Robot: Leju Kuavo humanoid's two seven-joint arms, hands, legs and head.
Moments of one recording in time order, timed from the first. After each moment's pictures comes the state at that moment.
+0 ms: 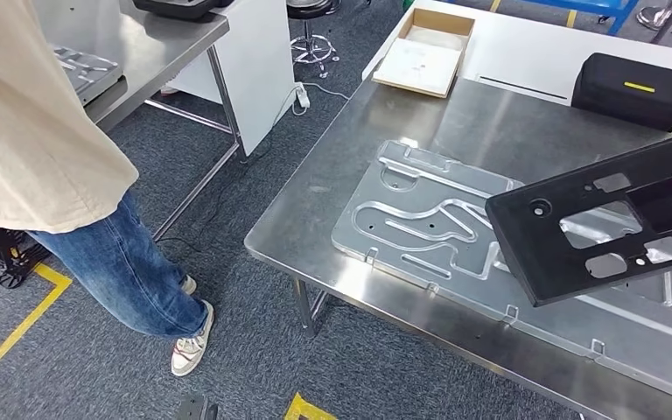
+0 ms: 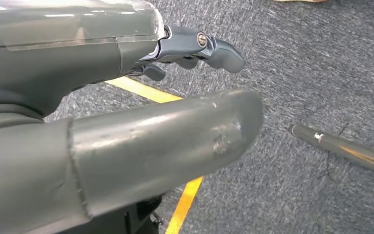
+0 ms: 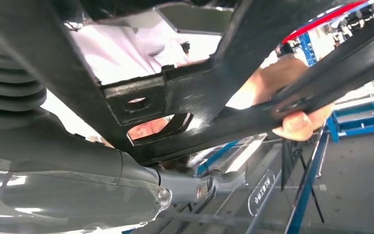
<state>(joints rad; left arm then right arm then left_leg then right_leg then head) -0.15 -0.25 0.92 -0.21 -0.88 0.11 -0.60 -0.23 -0.70 -0.48 -1.38 0.66 -0.37 -0.09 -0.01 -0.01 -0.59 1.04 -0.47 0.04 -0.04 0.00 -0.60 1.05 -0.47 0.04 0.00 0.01</state>
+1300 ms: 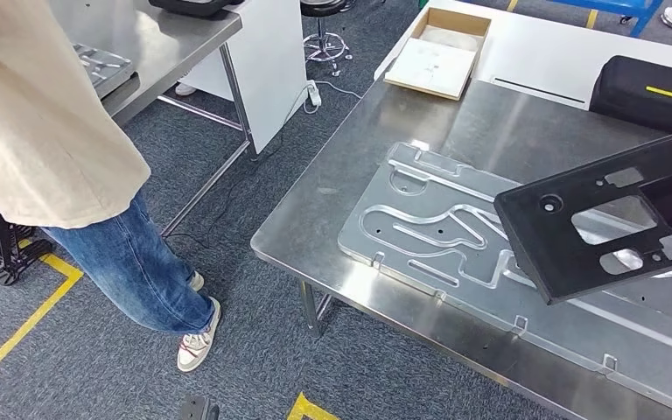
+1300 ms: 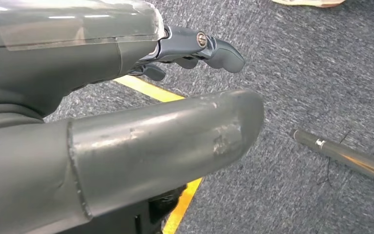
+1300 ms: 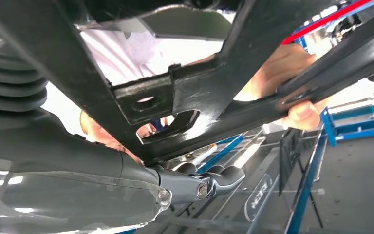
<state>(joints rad) -0.15 -0.25 0.92 -0.21 -0.88 0.10 -0.59 -0.24 -0.72 -0.48 -1.38 0.66 -0.36 -0.08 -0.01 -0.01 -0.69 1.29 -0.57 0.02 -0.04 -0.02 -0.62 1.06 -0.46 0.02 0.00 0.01</state>
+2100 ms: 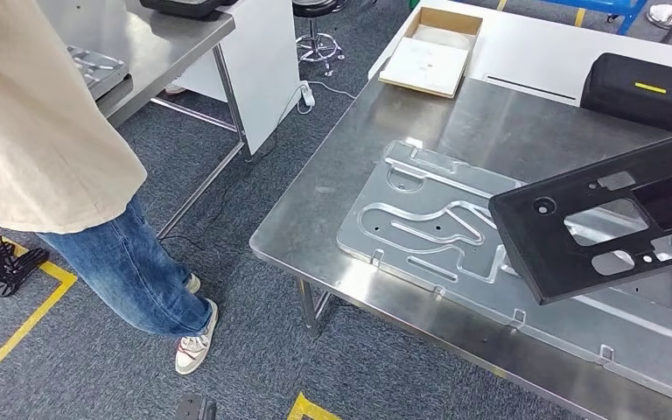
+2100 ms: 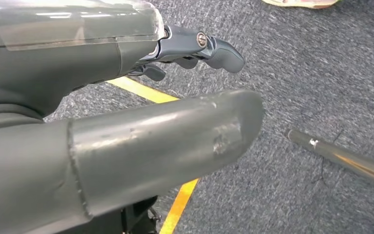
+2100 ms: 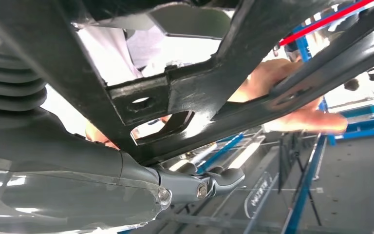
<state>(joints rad) -0.15 -0.25 0.92 -0.21 -0.86 0.10 -0.60 -0.23 -0.71 -0.48 -1.40 0.66 -0.35 -0.08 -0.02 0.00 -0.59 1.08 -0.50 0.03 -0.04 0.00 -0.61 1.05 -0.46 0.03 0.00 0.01</state>
